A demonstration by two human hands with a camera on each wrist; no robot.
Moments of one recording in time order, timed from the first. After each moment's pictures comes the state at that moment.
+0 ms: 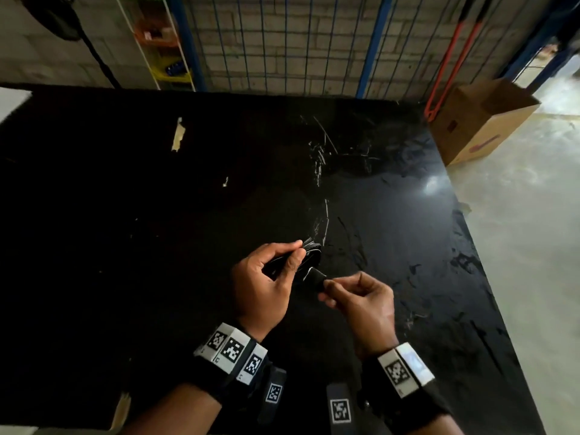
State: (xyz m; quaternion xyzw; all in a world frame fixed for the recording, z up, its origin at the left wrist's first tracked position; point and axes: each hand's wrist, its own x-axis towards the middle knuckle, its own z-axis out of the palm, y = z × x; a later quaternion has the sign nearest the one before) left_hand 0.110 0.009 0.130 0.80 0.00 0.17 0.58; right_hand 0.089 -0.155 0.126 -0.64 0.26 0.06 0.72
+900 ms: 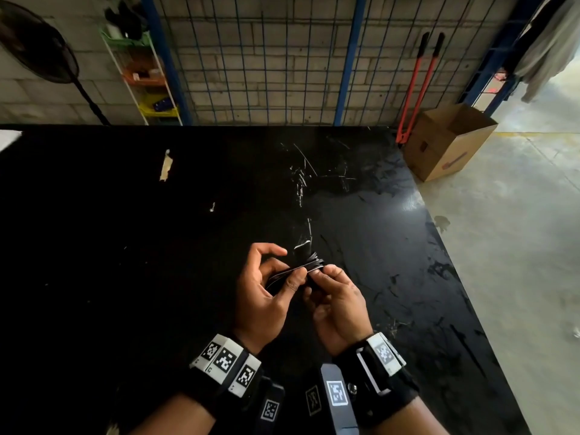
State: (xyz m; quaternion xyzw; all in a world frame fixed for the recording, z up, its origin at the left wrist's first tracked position) left_hand 0.099 -0.012 0.152 0.71 -0.05 0.10 0.70; right_hand 0.094 -0.138 0.165 -0.33 0.28 0.07 0.90
